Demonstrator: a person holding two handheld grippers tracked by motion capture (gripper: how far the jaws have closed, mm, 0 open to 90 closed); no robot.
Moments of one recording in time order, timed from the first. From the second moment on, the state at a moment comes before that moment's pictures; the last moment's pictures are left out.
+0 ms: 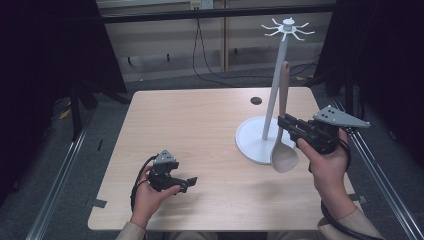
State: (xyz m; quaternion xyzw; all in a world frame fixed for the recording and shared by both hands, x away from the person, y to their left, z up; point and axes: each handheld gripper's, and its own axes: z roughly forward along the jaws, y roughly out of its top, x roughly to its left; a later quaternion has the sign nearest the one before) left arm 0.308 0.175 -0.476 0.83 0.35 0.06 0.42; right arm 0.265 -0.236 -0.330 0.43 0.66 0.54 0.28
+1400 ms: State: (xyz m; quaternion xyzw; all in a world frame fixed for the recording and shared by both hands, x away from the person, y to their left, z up) left arm 0.309 0.175 -0.477 0.83 0.35 0.06 0.42; right arm 0.290 -0.262 -0.297 0.46 0.63 0.54 0.31
